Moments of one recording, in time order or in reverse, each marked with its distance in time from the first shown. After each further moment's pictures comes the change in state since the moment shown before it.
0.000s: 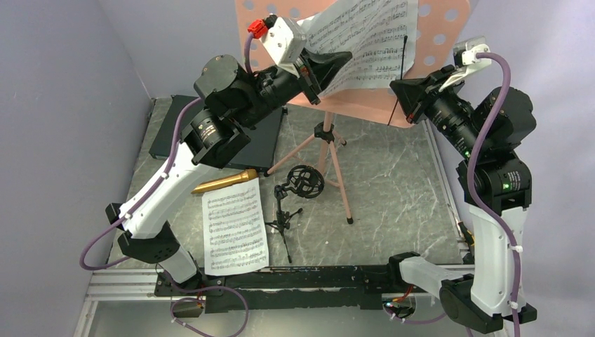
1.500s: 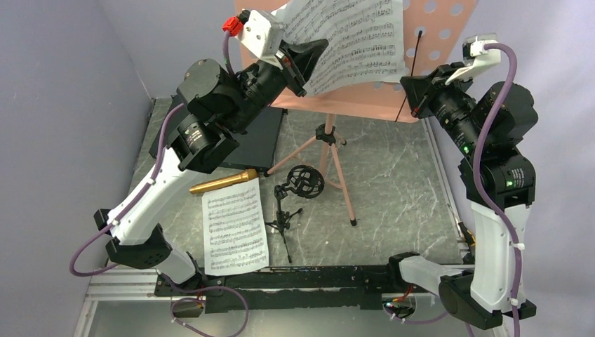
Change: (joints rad) left arm 0.000 -0.069 -0.054 0.007 -0.198 0.007; right arm 0.005 0.036 0.076 -0.083 0.171 0.048
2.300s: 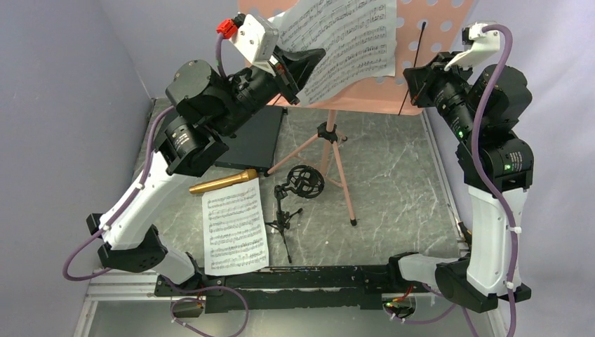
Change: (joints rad) left arm 0.000 -0.043 -0.004 -0.087 0.061 -0.014; right arm 0.001 0.108 0.138 -0.089 0.102 0.031
